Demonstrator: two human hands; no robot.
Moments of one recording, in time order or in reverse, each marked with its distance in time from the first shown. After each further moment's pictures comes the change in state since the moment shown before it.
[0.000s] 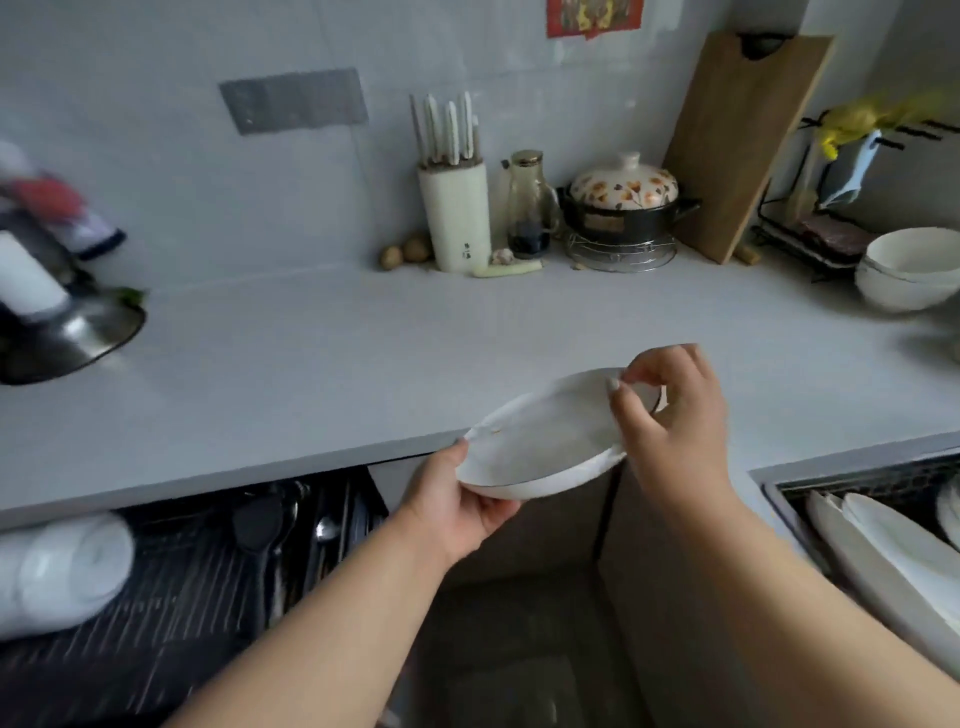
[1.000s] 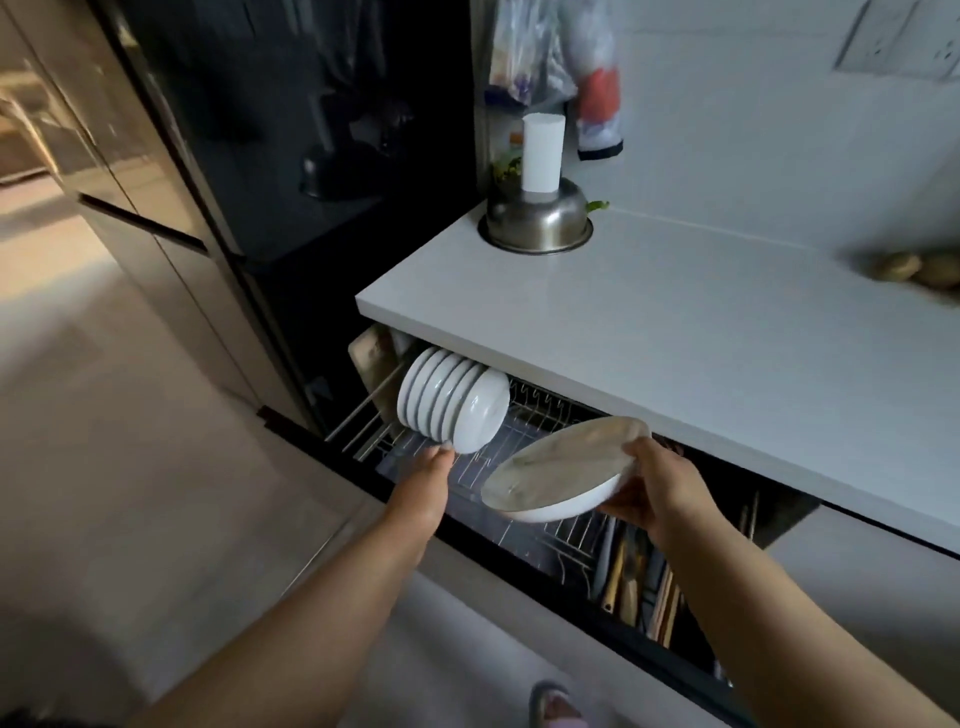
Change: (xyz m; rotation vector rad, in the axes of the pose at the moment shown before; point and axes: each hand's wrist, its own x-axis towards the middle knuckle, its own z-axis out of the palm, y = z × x) left_hand -0.147 0.153 -0.495 0.418 0.765 0.412; right_hand -0.212 -0.224 0.424 0.376 -0.890 0.937
